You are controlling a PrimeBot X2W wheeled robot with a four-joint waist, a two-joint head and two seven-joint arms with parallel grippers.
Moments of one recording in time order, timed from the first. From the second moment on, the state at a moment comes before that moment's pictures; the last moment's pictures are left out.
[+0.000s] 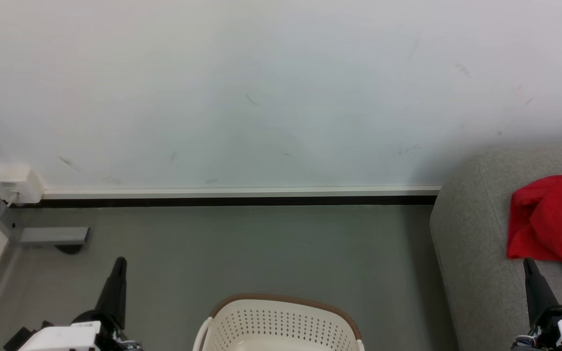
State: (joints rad) left arm -0.11 0.05 0.11 0.25 -1.61 -0.13 0.11; right arm -0.11 -0.06 -0.10 0.25 1.63 0.13 0.10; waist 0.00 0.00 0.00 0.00
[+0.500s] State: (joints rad) left arm -0.11 0.05 0.11 0.25 -1.61 -0.13 0.11; right arm -0.11 -0.06 -0.10 0.25 1.63 0.13 0.10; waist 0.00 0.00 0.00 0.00
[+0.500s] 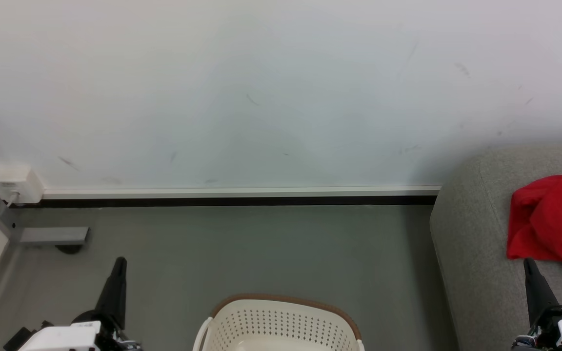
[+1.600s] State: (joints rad) left arm -0.11 0.05 0.11 0.25 -1.61 -0.13 0.11; right arm -0.11 -0.06 -0.10 0.25 1.62 0.13 0.10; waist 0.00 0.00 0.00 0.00
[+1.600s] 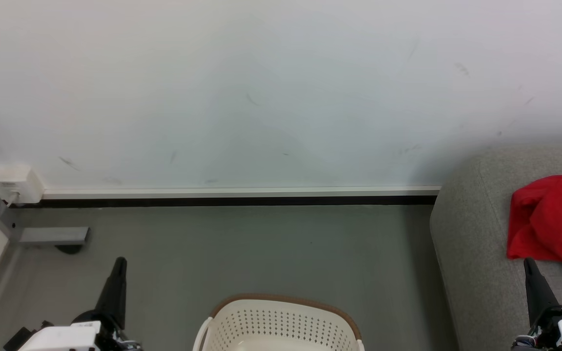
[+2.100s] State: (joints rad) left arm -0.11 0.05 0.11 0.25 -1.61 -0.13 0.11; right arm -0.11 -0.06 -0.10 0.25 1.62 0.13 0.11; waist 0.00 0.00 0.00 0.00
